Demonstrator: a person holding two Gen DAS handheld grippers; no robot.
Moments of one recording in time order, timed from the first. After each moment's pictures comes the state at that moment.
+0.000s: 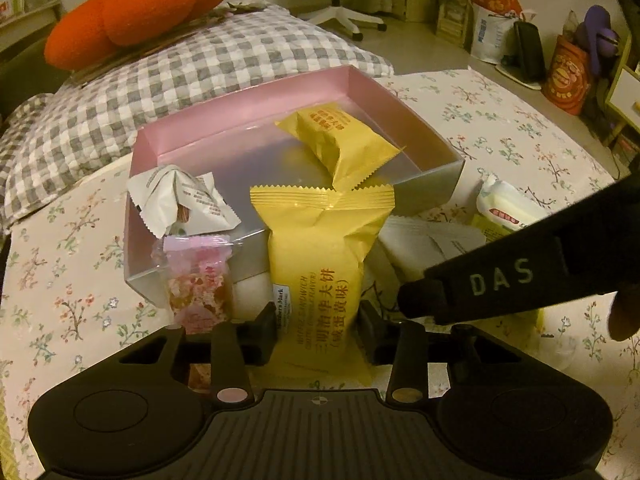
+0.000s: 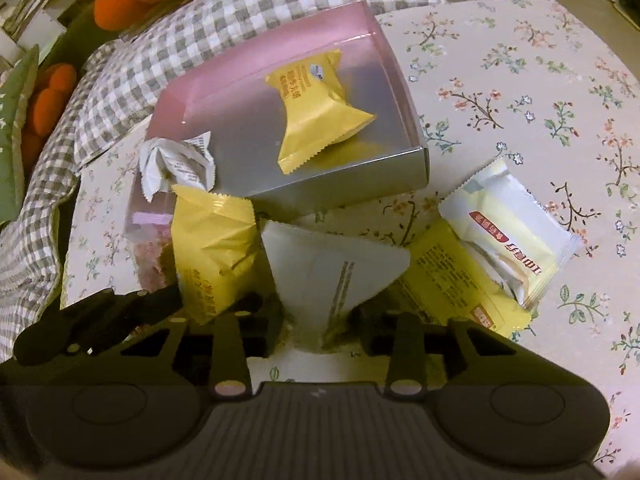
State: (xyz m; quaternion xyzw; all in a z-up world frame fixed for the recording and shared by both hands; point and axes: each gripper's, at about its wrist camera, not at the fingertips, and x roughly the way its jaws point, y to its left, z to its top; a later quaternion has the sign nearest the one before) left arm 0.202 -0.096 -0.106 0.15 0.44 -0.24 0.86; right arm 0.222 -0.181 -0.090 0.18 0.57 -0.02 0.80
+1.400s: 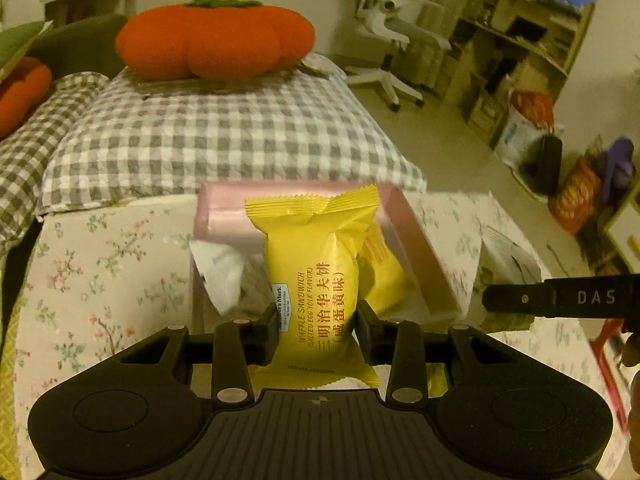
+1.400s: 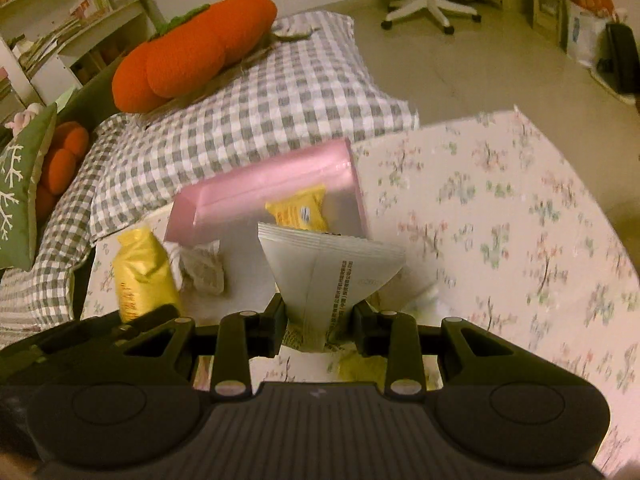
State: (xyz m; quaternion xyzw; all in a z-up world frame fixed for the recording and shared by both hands) left arm 0.242 -0.052 -0.023 -0.01 0.41 -0.21 0.89; right arm 0.231 -0.208 -0.017 0.14 0.48 -0.05 0.87
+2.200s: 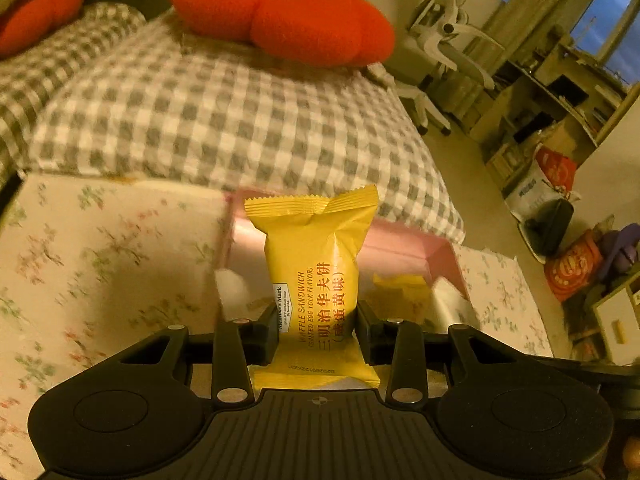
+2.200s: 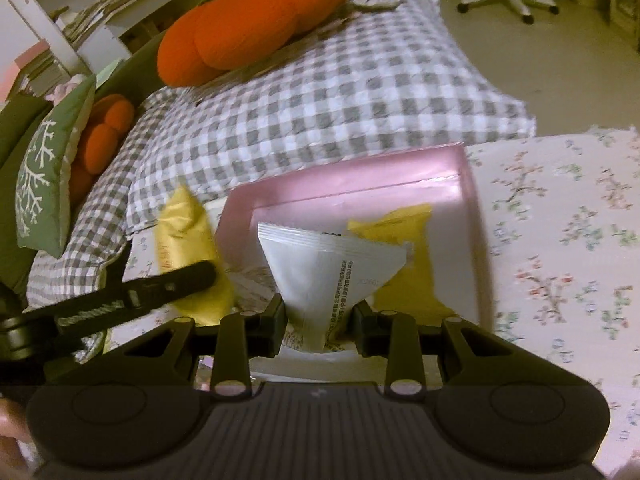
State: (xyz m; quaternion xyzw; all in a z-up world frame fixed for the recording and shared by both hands) left arm 0.325 -0.018 -0.065 -0.14 0.45 -0.19 0.86; right arm 0.304 -0.175 -0.061 0.17 0.50 0.07 0.85
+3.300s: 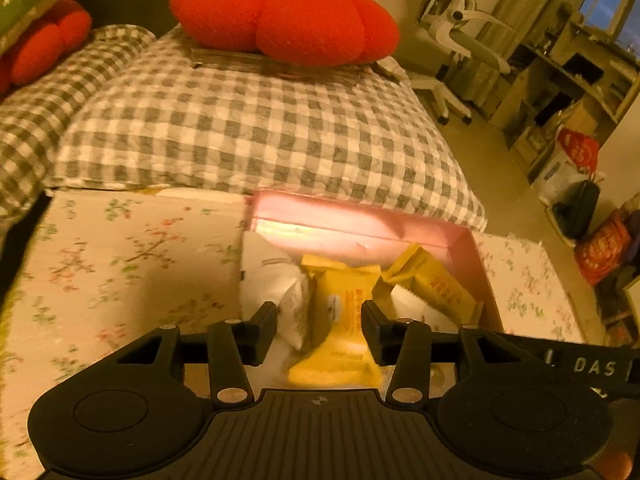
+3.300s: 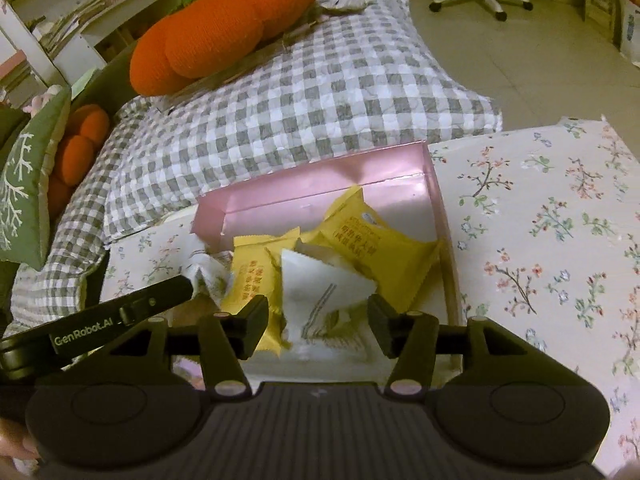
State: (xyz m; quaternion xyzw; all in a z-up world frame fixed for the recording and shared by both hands) left arm 0.309 -0.021 -0.044 -0.08 0.45 -0.14 0.88; right arm 0.290 -0.190 -0.047 0.16 0.51 0.01 0.85
